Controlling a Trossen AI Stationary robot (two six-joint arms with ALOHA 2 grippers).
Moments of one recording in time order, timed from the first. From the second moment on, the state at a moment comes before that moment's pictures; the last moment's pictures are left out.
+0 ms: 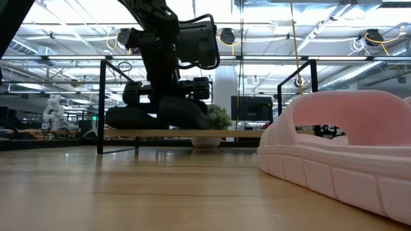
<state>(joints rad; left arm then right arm) 0.00 1.97 1.30 -0.75 -0.97 -1.50 0.34 1.19 1.55 -0.39 0.83 -0.62</state>
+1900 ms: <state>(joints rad) 0.00 1.96 1.30 -0.68 -0.94 -1.48 0.34 1.19 1.55 -0.39 0.83 -0.61</state>
